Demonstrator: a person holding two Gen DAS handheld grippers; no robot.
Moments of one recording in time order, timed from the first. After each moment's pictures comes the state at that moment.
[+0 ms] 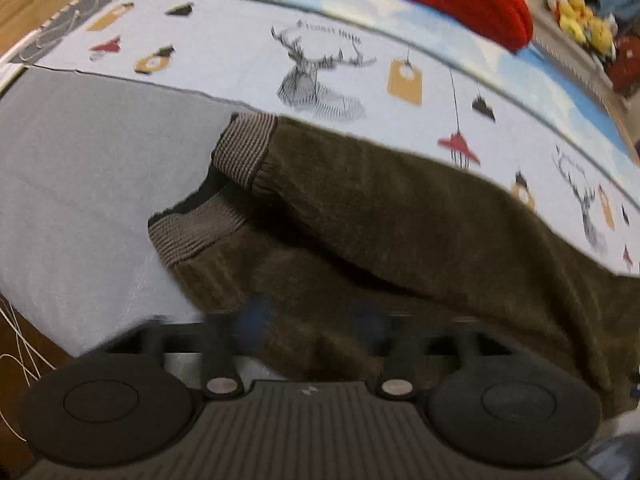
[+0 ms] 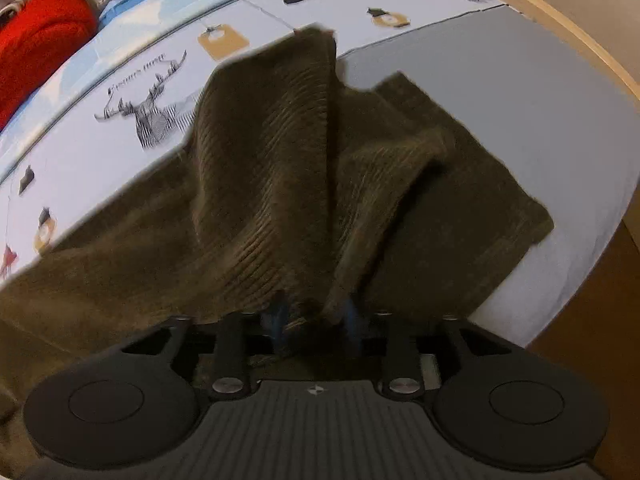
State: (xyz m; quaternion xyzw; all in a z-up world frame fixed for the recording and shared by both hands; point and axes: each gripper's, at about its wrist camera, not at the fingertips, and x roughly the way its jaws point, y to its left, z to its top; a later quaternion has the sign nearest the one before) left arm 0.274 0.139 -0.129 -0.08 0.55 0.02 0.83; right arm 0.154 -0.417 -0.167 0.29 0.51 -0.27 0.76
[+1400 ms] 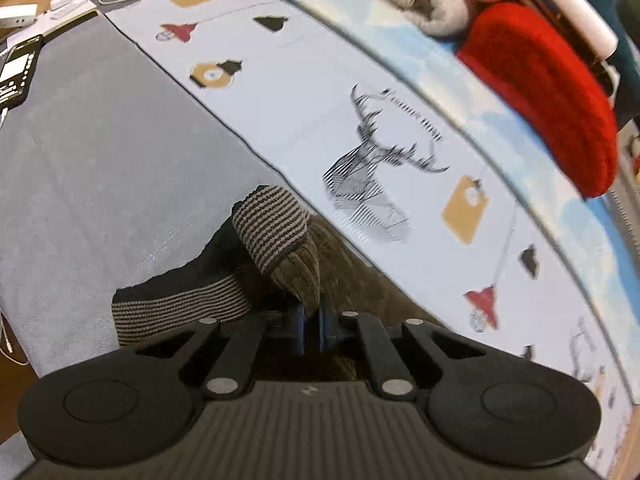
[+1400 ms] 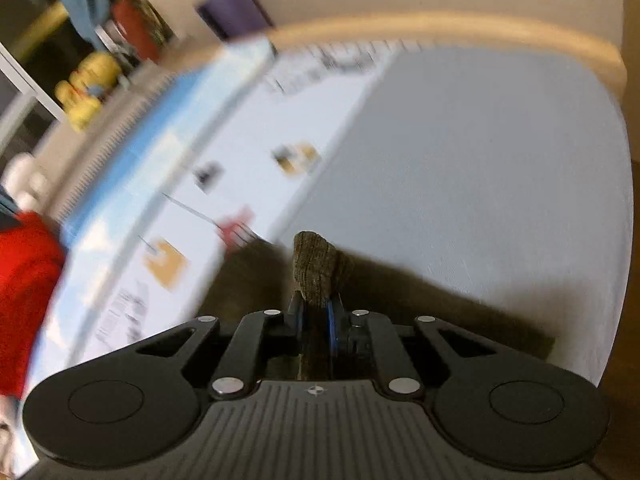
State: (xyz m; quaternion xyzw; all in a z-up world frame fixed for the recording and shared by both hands) left arm 0.372 0.161 -0.128 -0.24 0.51 0.15 0.81; right arm 0.151 -0.578 -0.131 0.44 0.28 -0.38 0.76
